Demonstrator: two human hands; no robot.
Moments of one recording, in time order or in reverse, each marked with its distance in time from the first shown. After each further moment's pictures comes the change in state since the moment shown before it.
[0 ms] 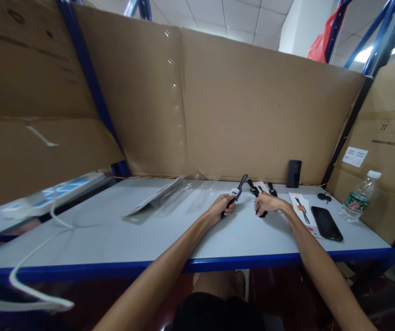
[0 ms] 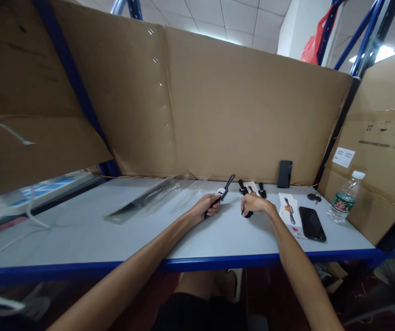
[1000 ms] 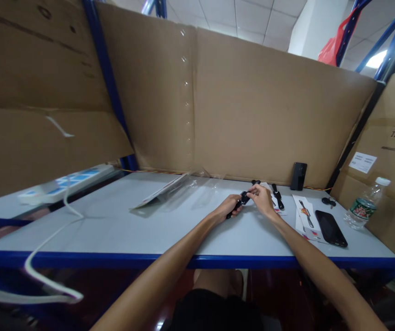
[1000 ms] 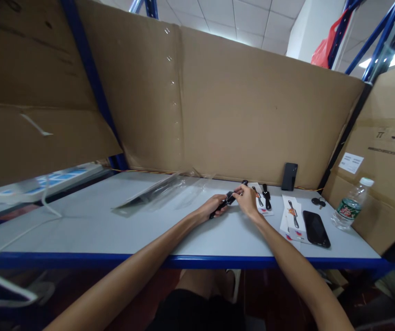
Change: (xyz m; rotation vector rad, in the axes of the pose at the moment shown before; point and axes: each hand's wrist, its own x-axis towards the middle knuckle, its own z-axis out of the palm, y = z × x) left_hand -0.002 -0.001 0.010 0.173 -0.002 0.007; right_hand 0.016 -0.053 0.038 0.340 0.776 -0.099
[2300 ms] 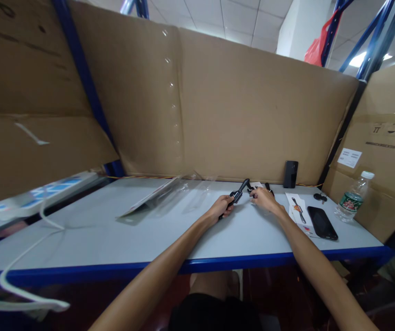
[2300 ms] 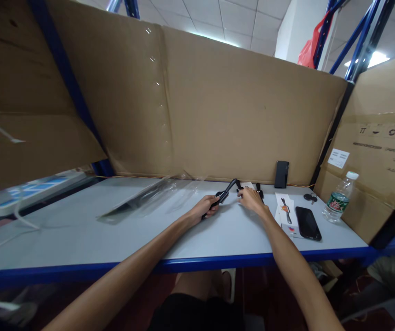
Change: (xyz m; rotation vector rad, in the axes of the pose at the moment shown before) left_hand 0.004 -0.007 -0.006 -0.025 0.032 -0.002; right_hand 0.011 0.030 -0.043 -0.726 -0.341 -0.041
